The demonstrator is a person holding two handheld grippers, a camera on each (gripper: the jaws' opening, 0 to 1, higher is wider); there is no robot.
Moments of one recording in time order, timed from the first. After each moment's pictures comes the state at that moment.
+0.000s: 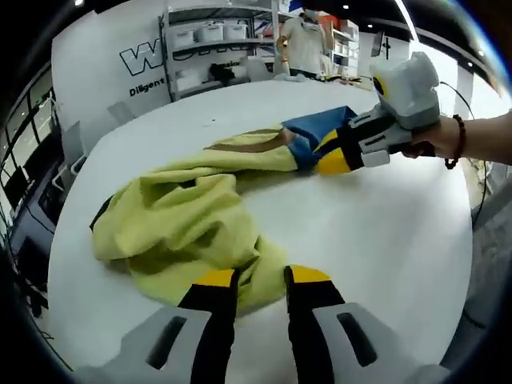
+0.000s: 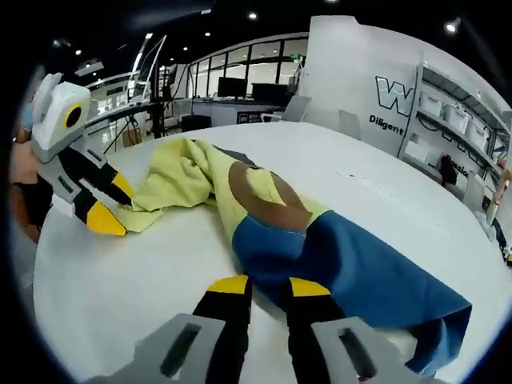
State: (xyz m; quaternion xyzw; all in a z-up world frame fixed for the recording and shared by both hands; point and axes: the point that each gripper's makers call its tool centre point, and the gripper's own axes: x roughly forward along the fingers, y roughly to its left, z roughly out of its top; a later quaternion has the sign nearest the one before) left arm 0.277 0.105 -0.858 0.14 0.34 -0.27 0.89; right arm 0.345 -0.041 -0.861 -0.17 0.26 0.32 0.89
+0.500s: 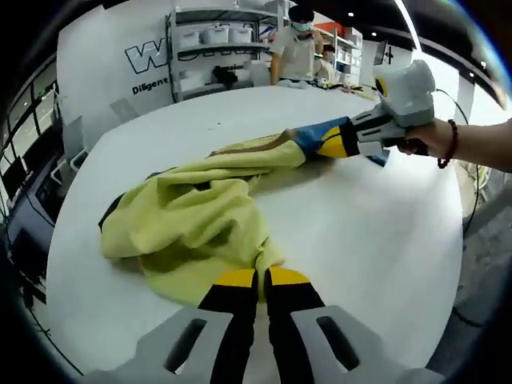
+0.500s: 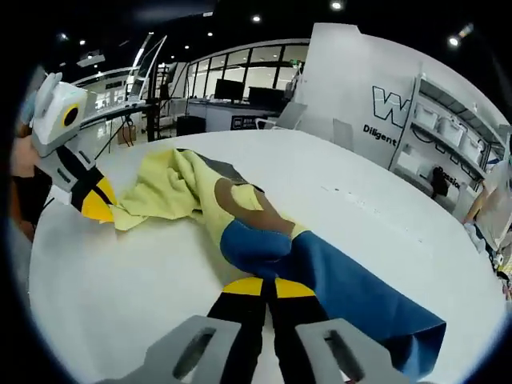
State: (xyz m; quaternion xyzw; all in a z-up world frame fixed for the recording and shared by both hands) left arm 0.266 0.116 -0.840 0.11 0.34 -0.28 0.89; right arm 0.360 -0.056 -0.828 -0.18 0.23 0.30 0.91
